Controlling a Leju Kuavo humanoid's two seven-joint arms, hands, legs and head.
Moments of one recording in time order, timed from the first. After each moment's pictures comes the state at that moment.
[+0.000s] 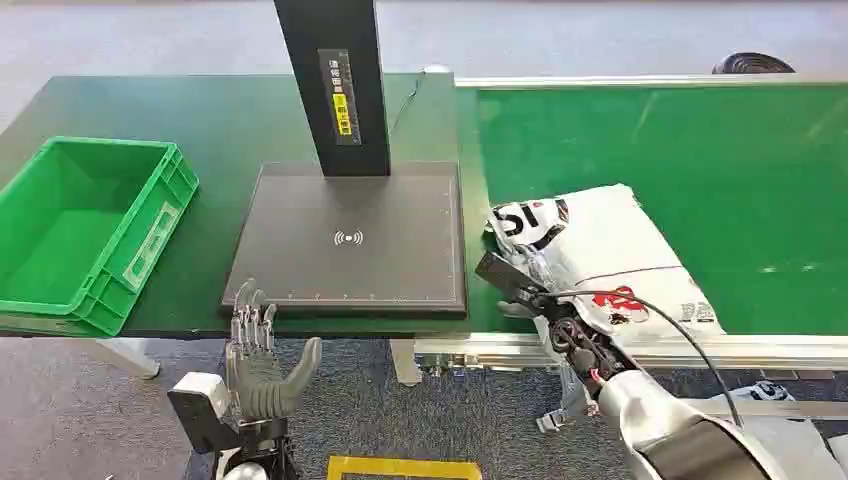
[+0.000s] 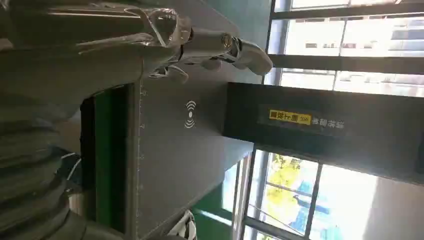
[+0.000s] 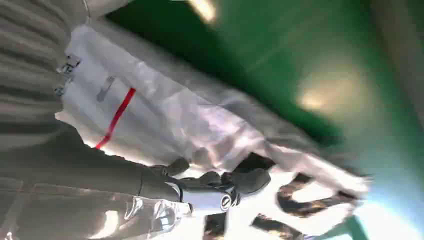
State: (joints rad) left arm 0.04 -0.26 -0.30 -1.36 0.05 0.22 -0.70; right arm -0.74 -0.08 0.49 -0.29 0.77 -0.26 -0.11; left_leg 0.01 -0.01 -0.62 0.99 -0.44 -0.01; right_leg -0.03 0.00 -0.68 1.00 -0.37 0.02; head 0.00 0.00
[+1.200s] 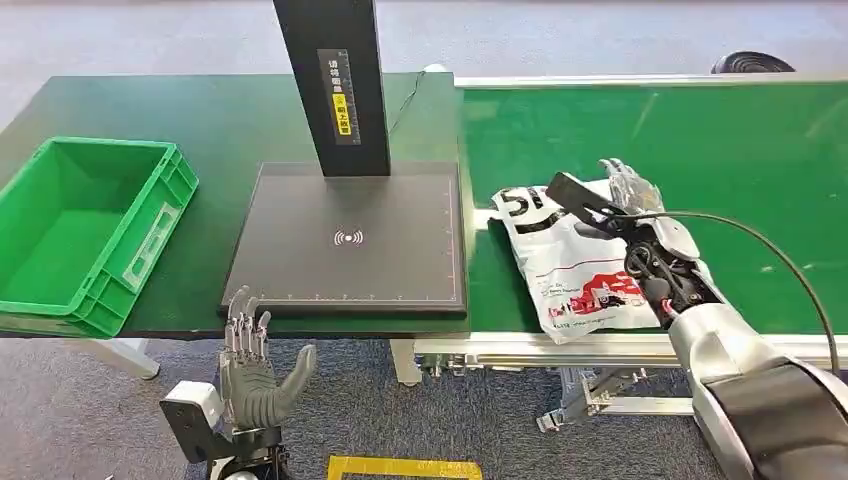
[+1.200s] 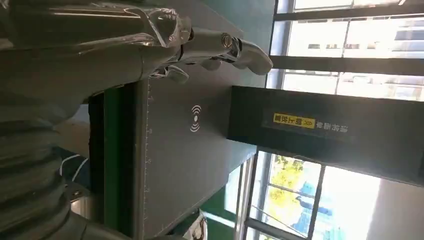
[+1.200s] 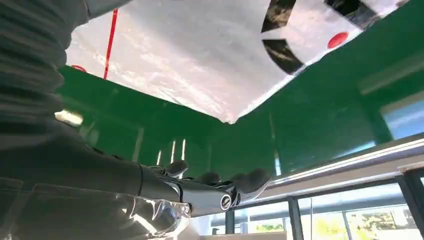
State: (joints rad) left arm 0.07 -0.26 -0.28 -1.38 0.05 0.20 -0.70; right arm -0.96 -0.26 0.48 -0.29 0.82 -0.26 -0.11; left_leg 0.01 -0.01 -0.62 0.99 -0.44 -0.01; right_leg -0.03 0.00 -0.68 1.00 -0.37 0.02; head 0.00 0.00
